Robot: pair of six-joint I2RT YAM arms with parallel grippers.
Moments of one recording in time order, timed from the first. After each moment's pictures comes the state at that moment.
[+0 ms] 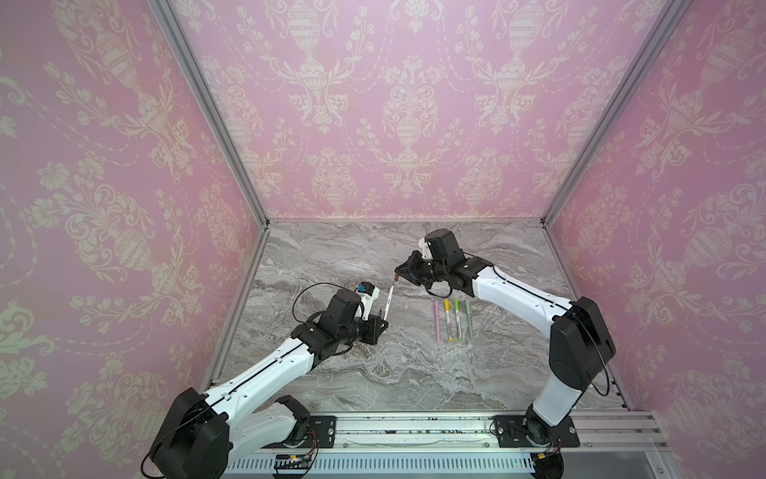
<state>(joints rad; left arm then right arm) -0.59 1.10 0.62 -0.25 0.30 -0.45 0.60 1.75 1.37 -0.27 -0.33 1.10</state>
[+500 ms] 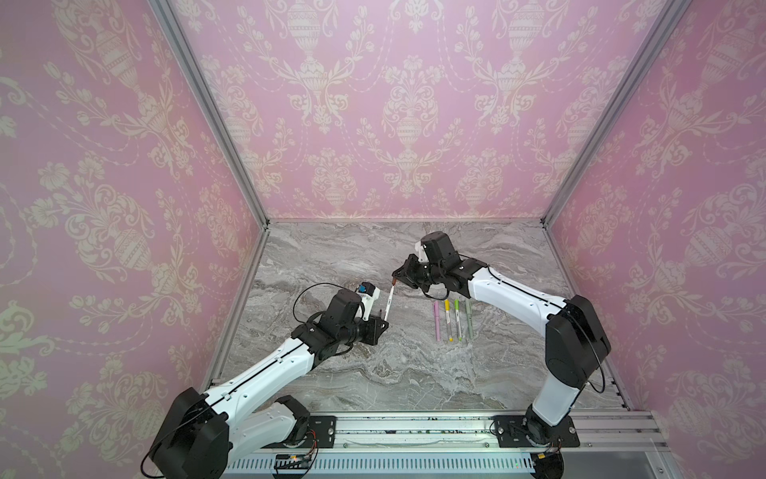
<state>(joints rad) -0.60 1.10 0.62 -0.25 0.30 -0.45 0.62 1.77 1.37 -0.28 -0.33 1.10</state>
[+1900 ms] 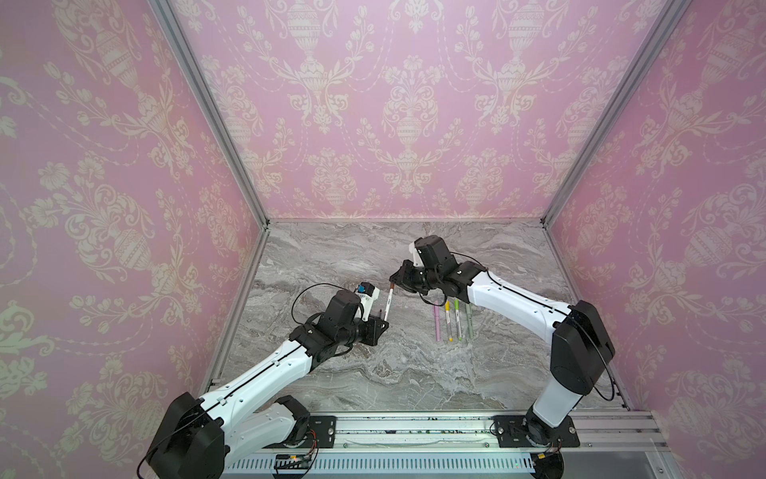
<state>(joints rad) -0.60 1.07 0.62 -0.25 0.30 -0.46 0.69 1.73 1.37 -0.33 -0.24 0.96</state>
